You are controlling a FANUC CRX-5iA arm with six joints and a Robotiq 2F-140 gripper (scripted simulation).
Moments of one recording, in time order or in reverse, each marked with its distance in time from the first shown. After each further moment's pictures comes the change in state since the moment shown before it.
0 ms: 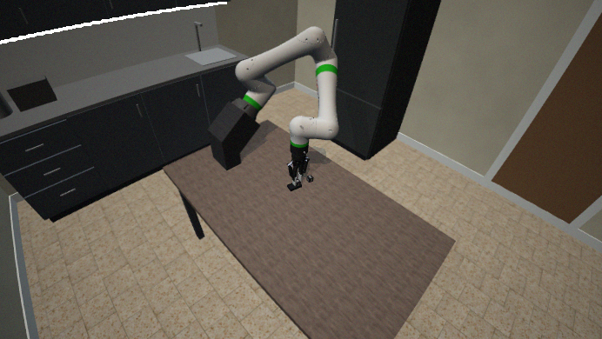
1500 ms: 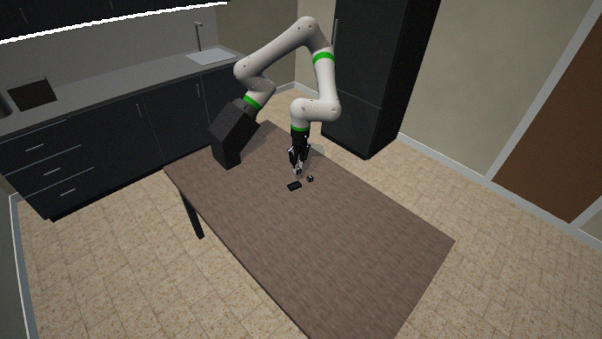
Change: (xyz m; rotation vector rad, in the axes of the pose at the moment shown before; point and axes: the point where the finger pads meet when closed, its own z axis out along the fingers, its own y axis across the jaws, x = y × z) arm 0.000 0.000 -0.094 0.000 0.000 0.000
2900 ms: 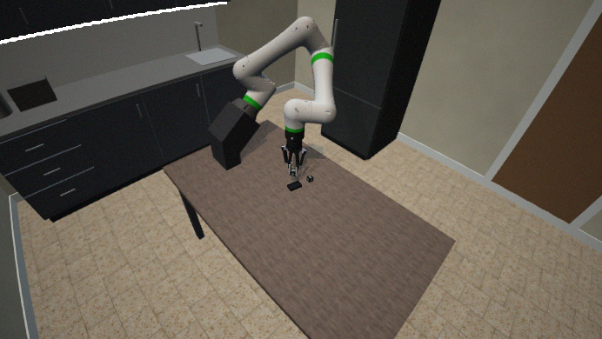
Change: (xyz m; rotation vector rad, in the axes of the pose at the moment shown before) arm 0.003 0.031 -0.004 0.007 0.004 0.783
